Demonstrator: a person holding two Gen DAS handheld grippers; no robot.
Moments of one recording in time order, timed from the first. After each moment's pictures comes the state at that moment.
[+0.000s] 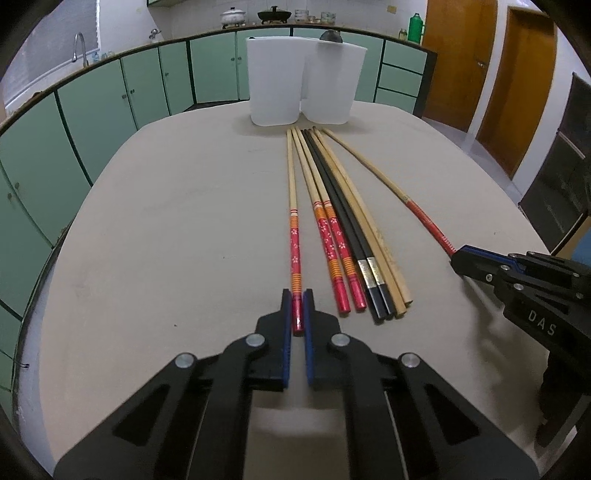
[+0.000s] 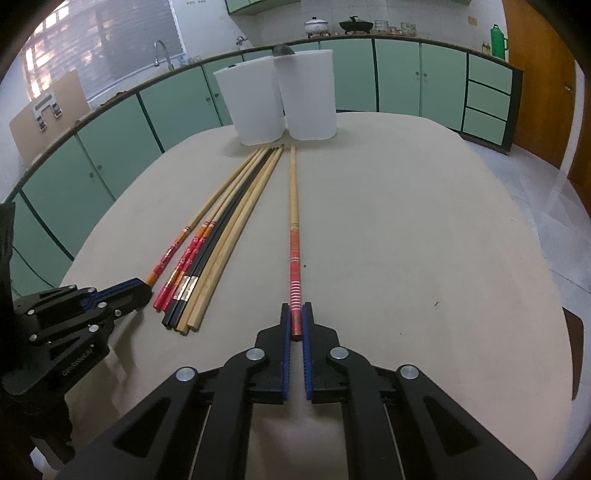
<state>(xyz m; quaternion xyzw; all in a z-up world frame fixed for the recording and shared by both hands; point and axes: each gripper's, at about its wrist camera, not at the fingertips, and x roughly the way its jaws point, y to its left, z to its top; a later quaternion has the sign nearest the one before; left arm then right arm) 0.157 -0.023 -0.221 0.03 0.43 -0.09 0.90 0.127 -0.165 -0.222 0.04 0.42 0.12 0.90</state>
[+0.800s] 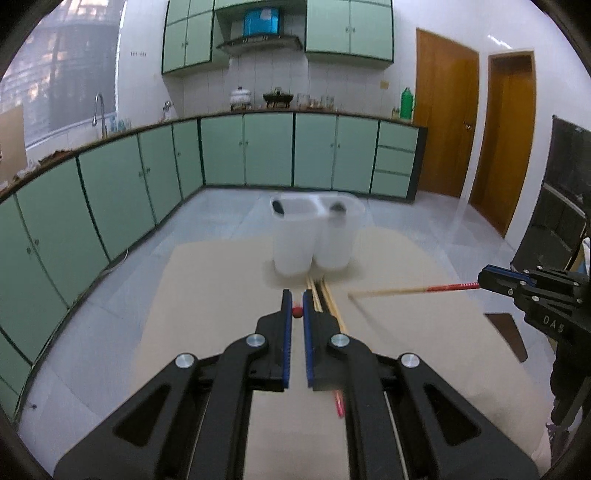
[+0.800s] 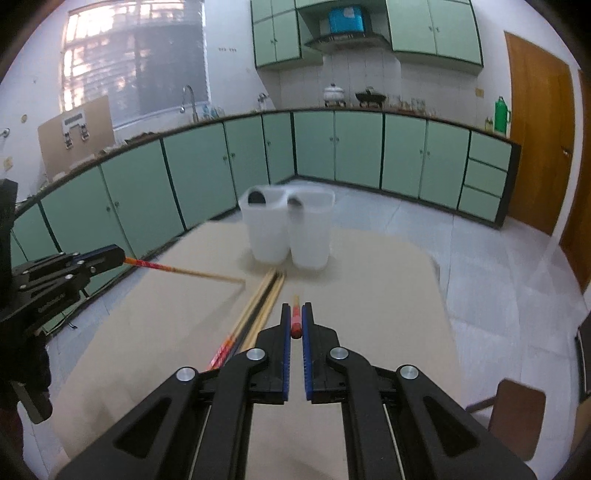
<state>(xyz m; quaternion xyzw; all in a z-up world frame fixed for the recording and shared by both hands) 0.152 0.000 -0.068 0.02 0.28 -0.10 0.95 0.121 -0.190 -0.079 0.00 0.30 0.14 0.94</state>
